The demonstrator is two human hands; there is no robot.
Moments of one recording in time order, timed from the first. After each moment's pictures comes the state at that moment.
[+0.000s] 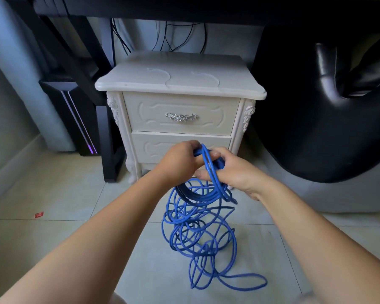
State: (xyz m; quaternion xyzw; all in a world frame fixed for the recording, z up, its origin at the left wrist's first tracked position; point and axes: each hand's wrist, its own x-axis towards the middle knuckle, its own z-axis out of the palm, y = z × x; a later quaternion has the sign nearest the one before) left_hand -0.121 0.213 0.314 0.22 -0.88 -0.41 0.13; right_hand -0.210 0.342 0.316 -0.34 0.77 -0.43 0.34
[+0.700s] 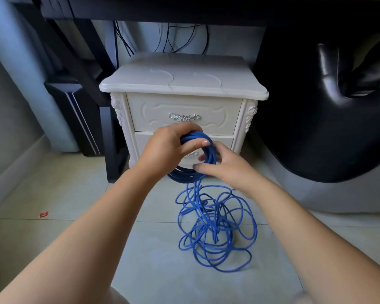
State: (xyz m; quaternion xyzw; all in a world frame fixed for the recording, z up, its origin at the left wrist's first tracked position) left_hand -0.096 0.196 0.340 0.13 -0.89 -0.32 0.29; right_hand -0.203 0.329 0.314 -0.38 0.75 -0.46 0.29
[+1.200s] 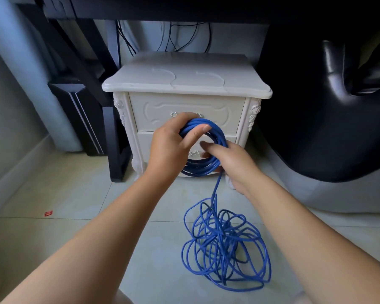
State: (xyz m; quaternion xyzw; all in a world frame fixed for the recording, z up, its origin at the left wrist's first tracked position) left_hand -0.099 0.214 0.340 0.17 -0.80 -0.39 0.42; right_hand -0.197 0.312 0.320 -0.20 0.70 -0.61 0.30
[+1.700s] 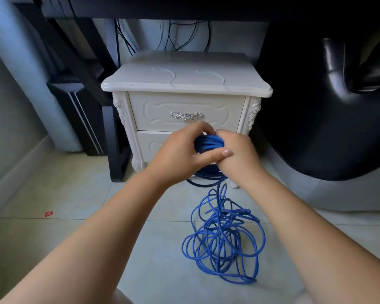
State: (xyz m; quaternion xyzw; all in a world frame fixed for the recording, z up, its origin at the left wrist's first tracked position) left_hand -0.096 0.211 0.334 0.11 -0.89 -0.34 0.26; right_hand -0.198 0.319 0.336 -0.41 0.84 -0.36 0.02
